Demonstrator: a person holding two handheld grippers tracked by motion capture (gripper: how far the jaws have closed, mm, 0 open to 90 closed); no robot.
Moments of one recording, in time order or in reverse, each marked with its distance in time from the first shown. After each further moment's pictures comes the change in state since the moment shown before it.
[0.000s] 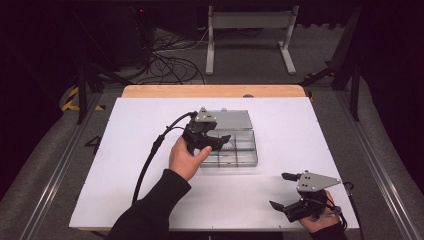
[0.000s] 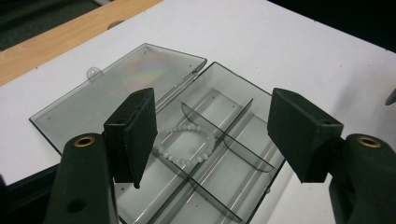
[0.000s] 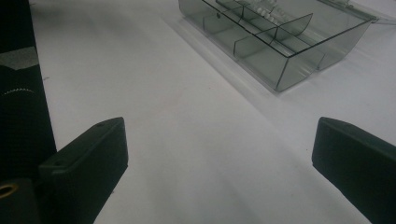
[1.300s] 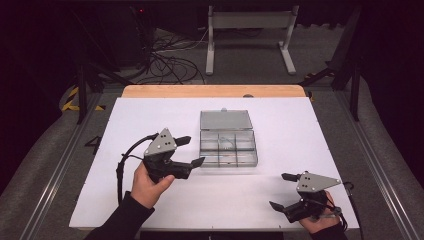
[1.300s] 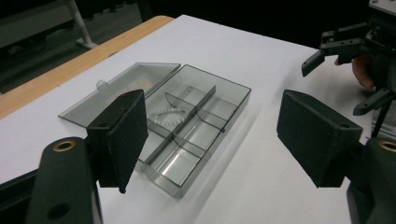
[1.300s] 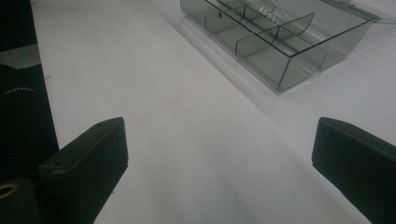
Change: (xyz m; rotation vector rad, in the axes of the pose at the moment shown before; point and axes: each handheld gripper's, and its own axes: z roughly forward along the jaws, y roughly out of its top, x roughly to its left) left arm -0.016 -0.058 -0.104 -0.155 -0.041 0.113; right arm 0.001 0.000 0.000 0.000 0.000 0.000
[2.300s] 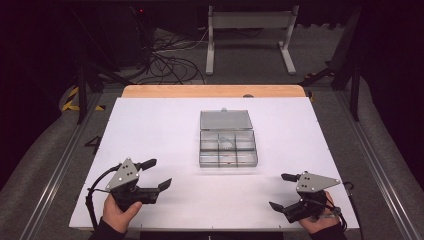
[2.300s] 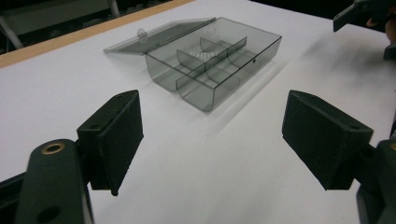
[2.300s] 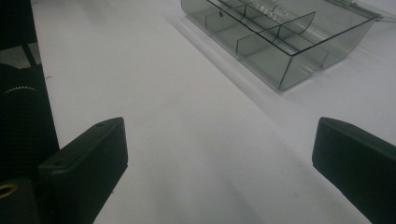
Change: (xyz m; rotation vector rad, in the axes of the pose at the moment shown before) left arm 0.004 -0.098 -0.052 -0.028 0.120 -0.071; right arm 0.000 0.000 0.001 0.003 0.002 0.004
